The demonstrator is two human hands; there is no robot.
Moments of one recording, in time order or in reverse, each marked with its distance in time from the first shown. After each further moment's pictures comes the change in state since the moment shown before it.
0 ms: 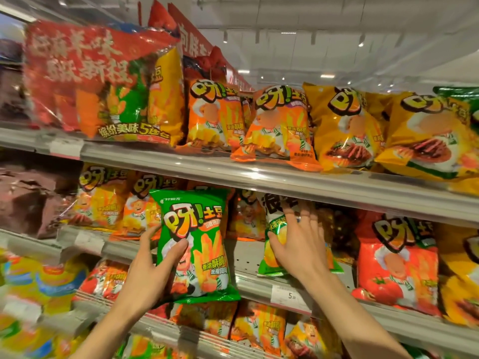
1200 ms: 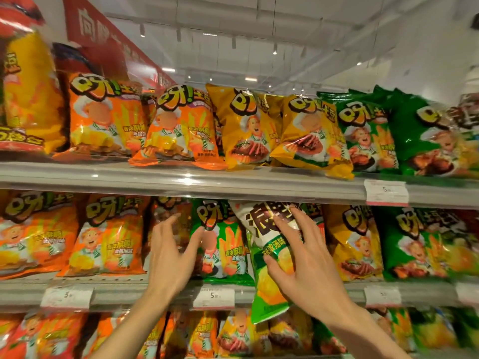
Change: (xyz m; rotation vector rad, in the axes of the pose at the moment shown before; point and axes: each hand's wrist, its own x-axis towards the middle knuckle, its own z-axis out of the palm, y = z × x) left_hand 0.003 0.059 0.182 0.094 -0.109 0.273; right_hand -0.090 0.121 -0.083 0.114 0.145 -0.064
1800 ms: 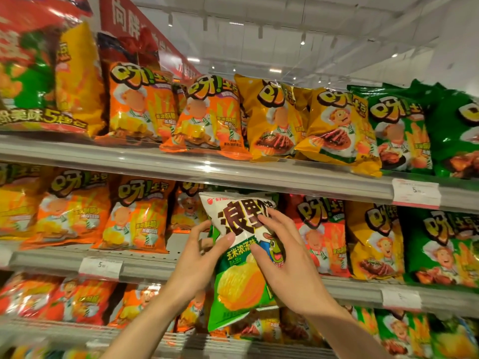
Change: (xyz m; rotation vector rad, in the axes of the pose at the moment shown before) left_hand -0.036 0.024 -0.018 -0.621 -0.336 -0.309; right_hand 0.002 -0.047 0.021 0.497 -0.113 0.020
